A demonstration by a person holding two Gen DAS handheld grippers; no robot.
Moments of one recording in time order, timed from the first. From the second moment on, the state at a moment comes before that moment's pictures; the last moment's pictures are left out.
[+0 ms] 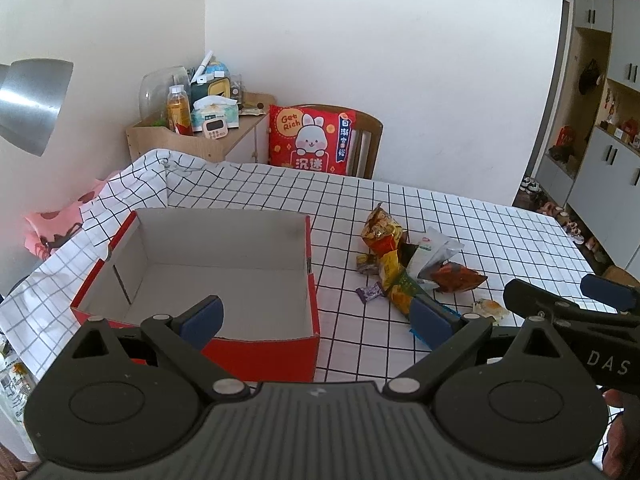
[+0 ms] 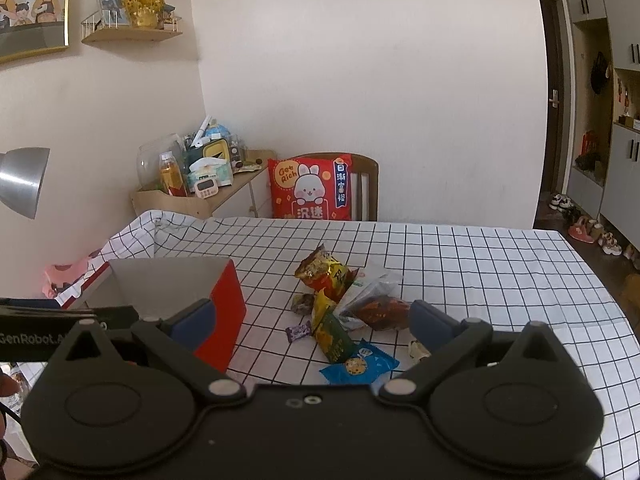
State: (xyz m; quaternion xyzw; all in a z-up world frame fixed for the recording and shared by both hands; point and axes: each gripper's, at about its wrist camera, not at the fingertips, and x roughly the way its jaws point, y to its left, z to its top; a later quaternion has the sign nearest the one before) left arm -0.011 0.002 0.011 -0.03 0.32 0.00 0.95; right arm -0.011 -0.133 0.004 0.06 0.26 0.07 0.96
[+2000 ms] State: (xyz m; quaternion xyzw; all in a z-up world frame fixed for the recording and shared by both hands) left arm 0.028 -0.053 -0.018 -0.01 0.38 0.00 0.93; right arm 0.006 -0.179 -0.013 0.07 0.28 0.09 0.95
